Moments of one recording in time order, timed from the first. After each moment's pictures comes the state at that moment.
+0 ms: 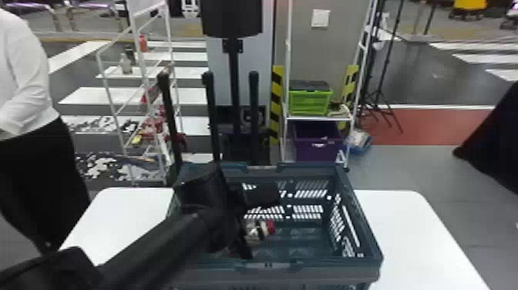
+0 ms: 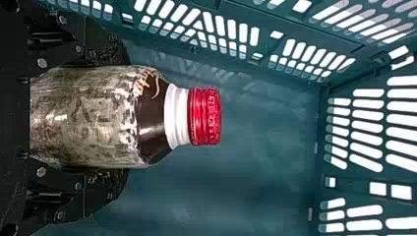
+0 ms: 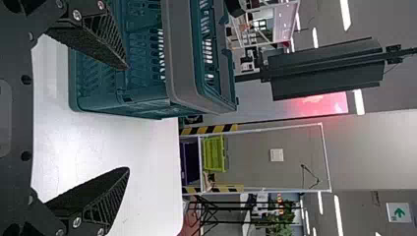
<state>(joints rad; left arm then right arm) -0.83 0.04 -0.84 -0.76 -0.47 0.61 -0.89 0.96 -0.20 -0.07 -2.06 -0.28 -0.30 0.12</state>
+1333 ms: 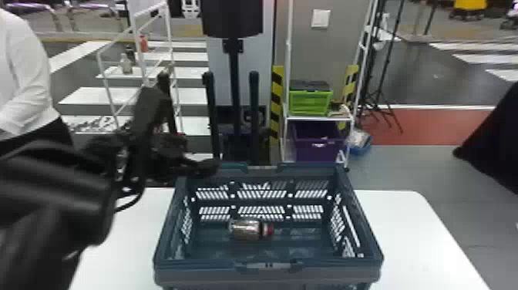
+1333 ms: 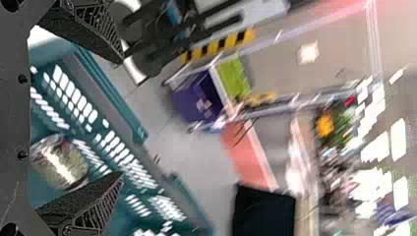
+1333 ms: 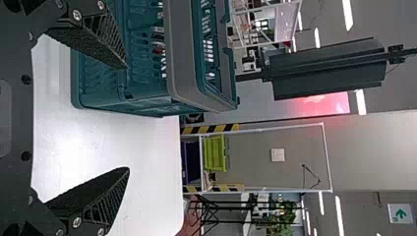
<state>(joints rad) -0.35 0.23 -0.11 -1.93 -0.13 0.96 -0.62 0.97 -0.22 -0.08 -2.07 -0.30 -0.31 0.12</state>
